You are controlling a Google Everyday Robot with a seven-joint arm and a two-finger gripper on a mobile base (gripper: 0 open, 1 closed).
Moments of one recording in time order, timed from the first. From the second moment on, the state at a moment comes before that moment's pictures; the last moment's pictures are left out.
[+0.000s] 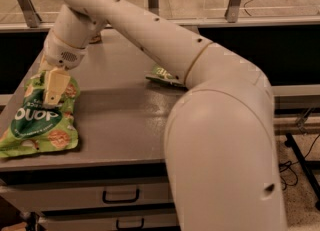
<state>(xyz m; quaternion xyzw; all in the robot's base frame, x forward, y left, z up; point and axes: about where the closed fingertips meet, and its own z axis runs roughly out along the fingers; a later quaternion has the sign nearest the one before) 0.573 0.286 0.872 -0.81 0.48 0.26 0.23</state>
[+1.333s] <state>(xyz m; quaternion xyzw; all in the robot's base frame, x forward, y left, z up) 0.617 0.166 0.986 -0.62 0.48 0.35 0.52</state>
